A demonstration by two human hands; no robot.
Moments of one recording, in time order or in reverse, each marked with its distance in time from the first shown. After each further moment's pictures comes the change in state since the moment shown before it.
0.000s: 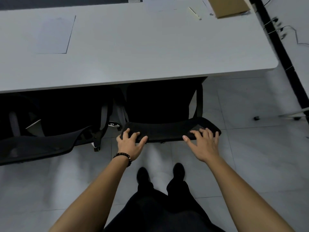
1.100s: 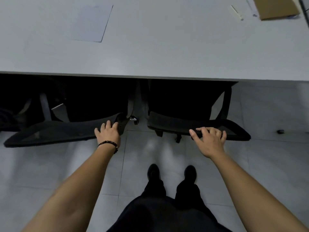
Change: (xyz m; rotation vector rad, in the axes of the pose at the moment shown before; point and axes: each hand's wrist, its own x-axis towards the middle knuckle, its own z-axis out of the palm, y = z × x) left_hand 0.039 -0.147 -0.088 0.523 0.180 -0.244; right_hand 0.024 -0.098 0.012 -0.002 -0.021 -0.040
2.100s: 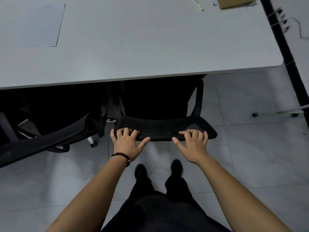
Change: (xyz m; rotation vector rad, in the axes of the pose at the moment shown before) left_hand -0.064 0.162 -0.014 -0.083 0.014 0.418; right_hand -0.012 0.063 -0.003 0.075 -0.039 -0.039
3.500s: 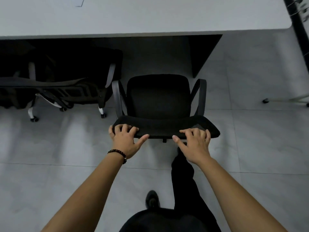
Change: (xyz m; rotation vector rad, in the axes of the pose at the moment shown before) left_hand -0.228 -0.001 0.132 -0.034 0.090 -0.100; right_hand -0.211 0.053 0.112 -0.010 0.066 -0.101
